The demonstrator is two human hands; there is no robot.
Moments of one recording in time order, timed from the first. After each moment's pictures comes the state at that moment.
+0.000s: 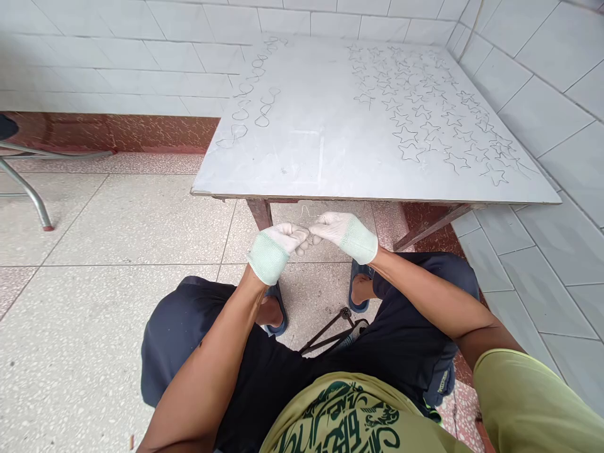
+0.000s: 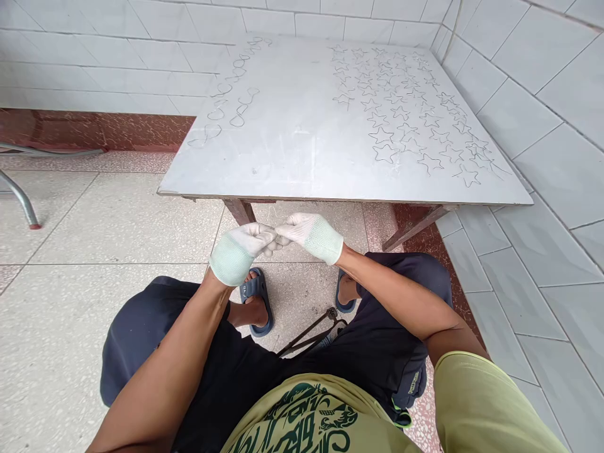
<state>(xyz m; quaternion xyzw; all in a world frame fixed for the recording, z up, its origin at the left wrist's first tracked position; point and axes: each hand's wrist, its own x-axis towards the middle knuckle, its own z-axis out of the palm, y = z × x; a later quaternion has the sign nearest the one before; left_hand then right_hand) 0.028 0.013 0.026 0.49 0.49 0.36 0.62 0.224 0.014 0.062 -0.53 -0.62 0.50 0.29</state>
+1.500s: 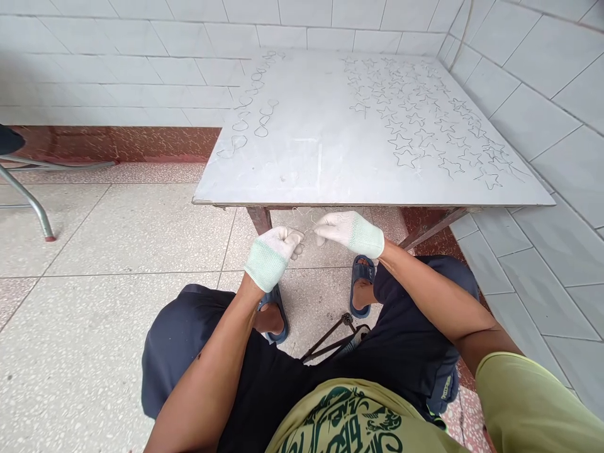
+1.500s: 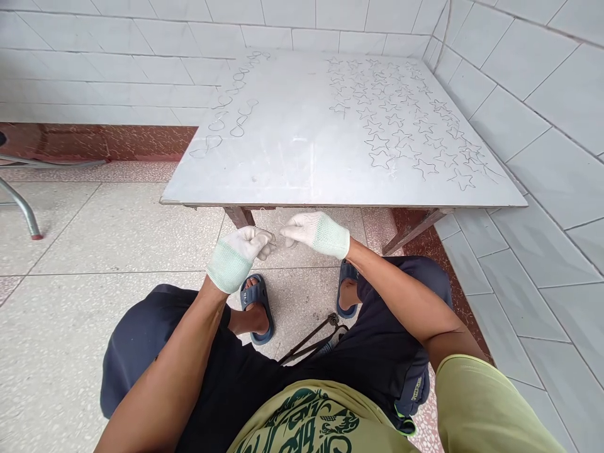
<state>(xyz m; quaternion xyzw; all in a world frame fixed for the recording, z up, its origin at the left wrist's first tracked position) 0.027 0.005 0.043 0.52 0.56 0.39 0.51 0.244 0.028 0.073 -0.47 -0.72 0.44 0.24</state>
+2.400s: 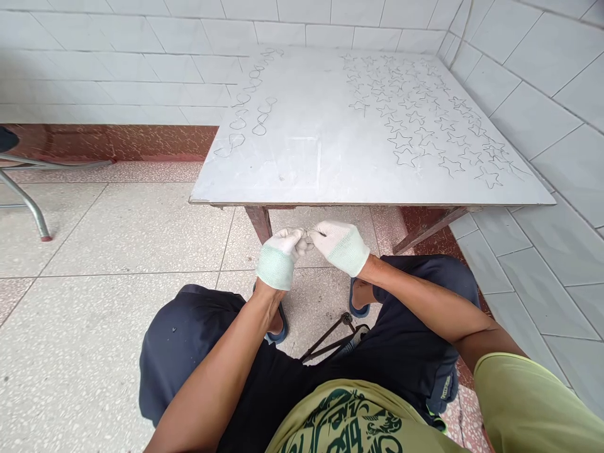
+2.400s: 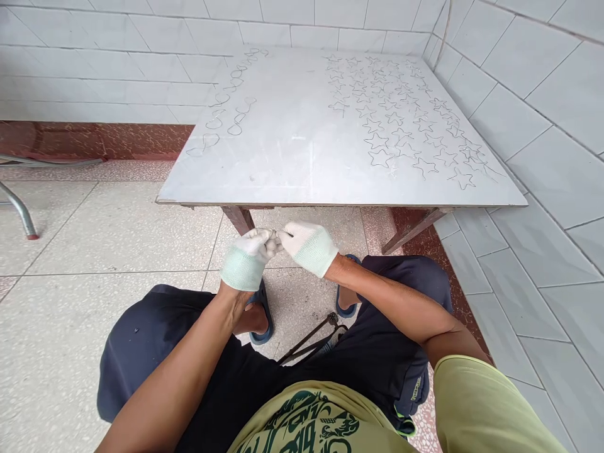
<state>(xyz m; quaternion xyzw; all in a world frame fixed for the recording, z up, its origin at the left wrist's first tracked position) 0.054 0.008 0.019 0.39 0.46 0.48 0.64 0.215 0.012 0.031 -0.57 -0.76 0.17 0.25</state>
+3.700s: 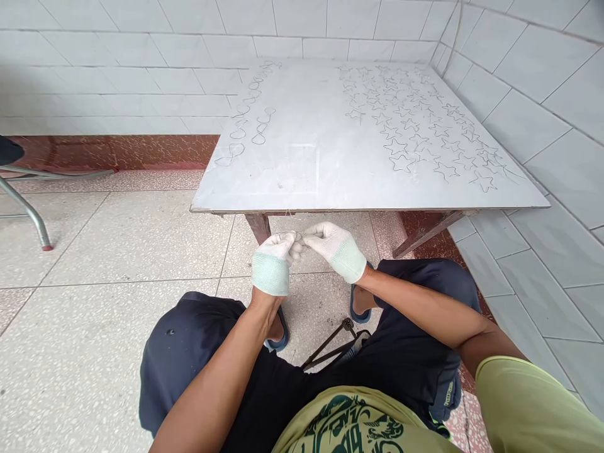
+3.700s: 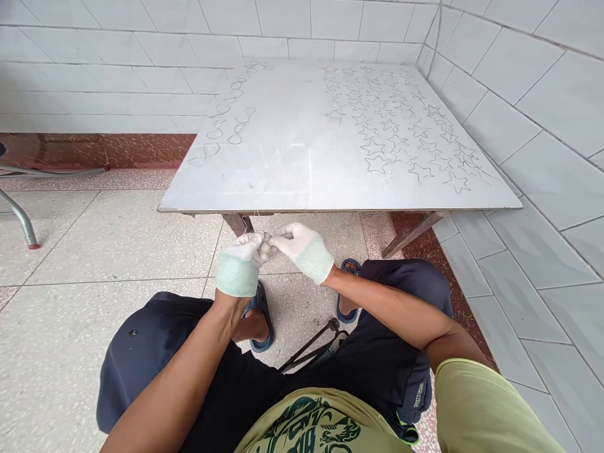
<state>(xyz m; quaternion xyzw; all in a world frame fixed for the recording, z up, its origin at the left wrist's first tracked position) 0.046 0.003 0.026 0.37 0.47 0.52 0.61 0.198 0.000 0.054 -0.60 -0.54 0.46 0.38</state>
